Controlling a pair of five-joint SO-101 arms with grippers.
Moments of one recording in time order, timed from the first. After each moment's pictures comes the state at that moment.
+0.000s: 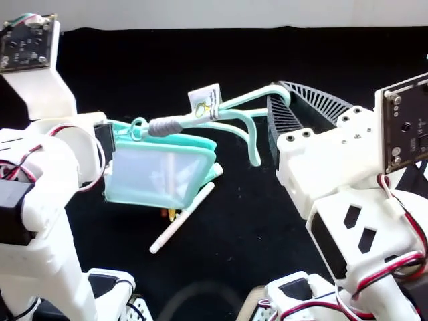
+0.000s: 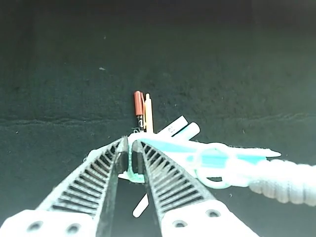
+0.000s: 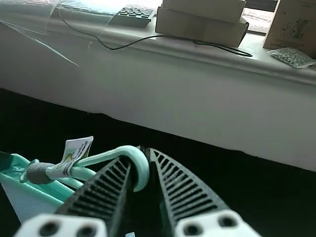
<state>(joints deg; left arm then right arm) -2.9 -31.2 -25.6 100.5 -19.2 -22.9 -25.1 -58.6 100.3 4.9</state>
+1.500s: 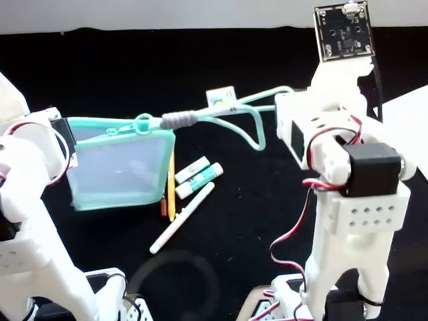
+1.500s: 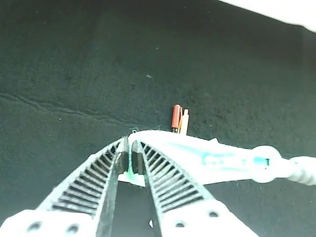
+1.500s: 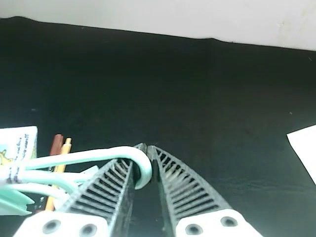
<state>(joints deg) -18.2 -31.3 -25.5 100.5 -19.9 -8.1 -25.0 -20.4 88.0 4.9</state>
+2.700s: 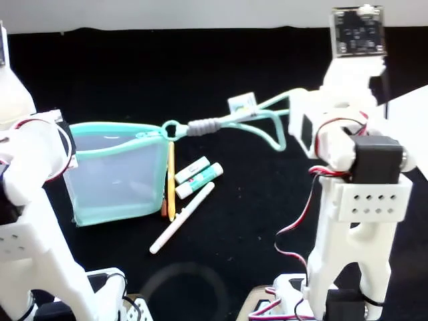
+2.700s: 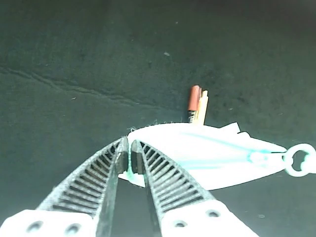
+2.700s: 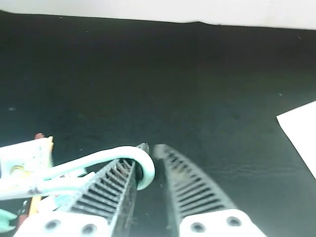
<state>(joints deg) -18.3 -31.2 -20.5 100.5 -20.2 -5.5 -25.0 -16.3 86.5 4.9</state>
